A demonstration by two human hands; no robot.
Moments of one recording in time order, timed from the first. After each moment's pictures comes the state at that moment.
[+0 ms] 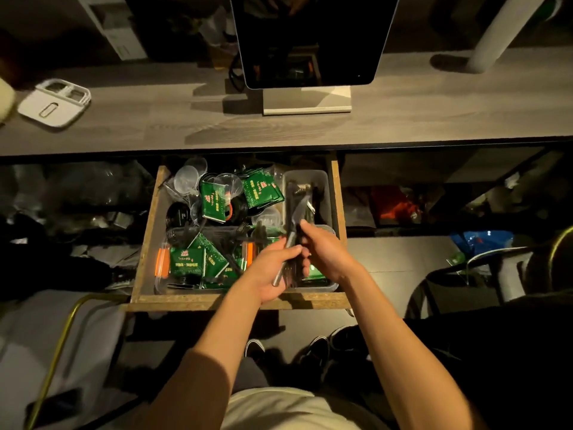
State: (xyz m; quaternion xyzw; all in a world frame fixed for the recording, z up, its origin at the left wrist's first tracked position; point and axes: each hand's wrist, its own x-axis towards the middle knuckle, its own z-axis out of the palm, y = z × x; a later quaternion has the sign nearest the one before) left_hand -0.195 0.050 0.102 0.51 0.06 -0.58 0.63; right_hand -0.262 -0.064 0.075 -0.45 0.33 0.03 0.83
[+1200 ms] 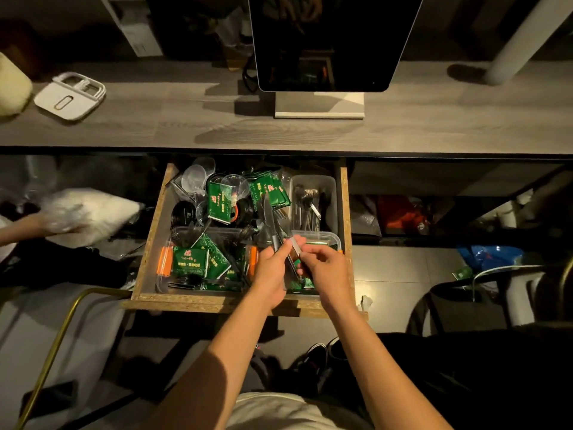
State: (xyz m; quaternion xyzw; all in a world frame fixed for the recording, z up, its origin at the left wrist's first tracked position) left_hand -0.197 0.040 0.060 0.58 0.13 -0.42 0.68; right_hand -0.273 -0.031 0.069 -0.54 0.44 -0.13 0.70
